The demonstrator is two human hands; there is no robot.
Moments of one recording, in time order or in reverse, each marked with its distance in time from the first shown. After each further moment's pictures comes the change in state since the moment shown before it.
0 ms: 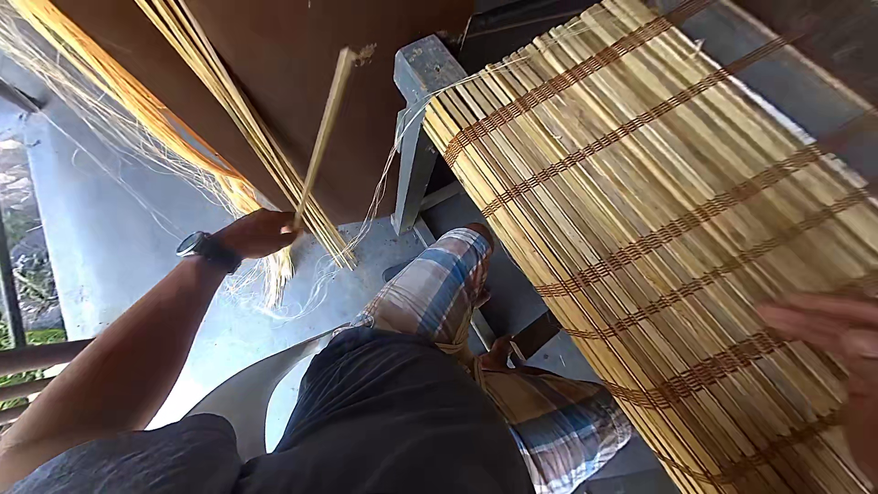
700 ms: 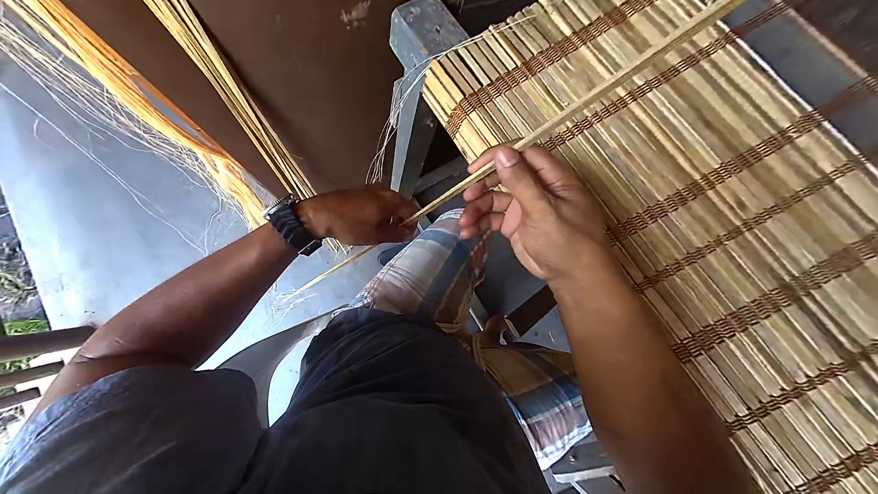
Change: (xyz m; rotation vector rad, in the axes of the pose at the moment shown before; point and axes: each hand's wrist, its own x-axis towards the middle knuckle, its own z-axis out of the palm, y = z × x) left_hand 0.022 0.161 -0.017 -0.150 -0.070 0.744; right_hand 0.124 -0.090 0.218 0.608 -0.211 0.323
